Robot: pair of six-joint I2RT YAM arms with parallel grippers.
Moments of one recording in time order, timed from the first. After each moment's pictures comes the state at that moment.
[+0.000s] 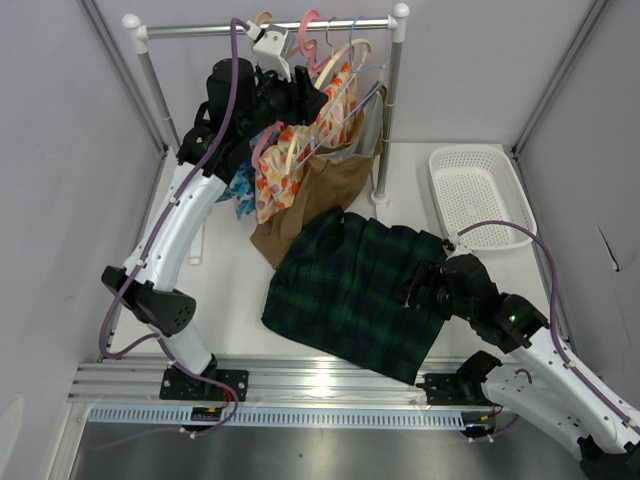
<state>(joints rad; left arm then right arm) -0.47 1.70 2.09 -0.44 0.16 -0.14 0.68 0.67 0.73 -0.78 0.04 0.86</state>
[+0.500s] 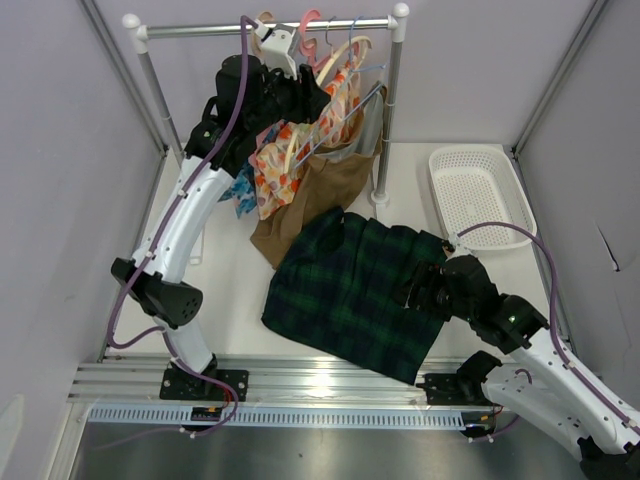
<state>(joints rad) -0.47 1.76 2.16 -0.49 0.16 -0.14 0.68 0.66 0.72 -0.78 0.03 0.87</state>
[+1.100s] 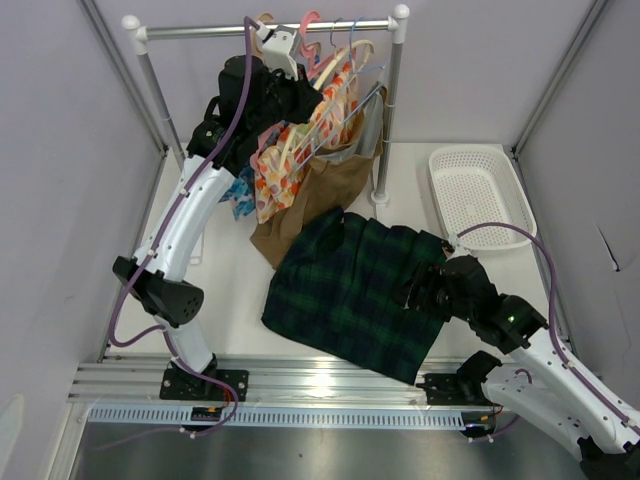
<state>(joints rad) -0.48 1.78 2.17 -0.50 0.14 -0.13 0.68 0.66 0.72 -0.78 0.03 0.87</state>
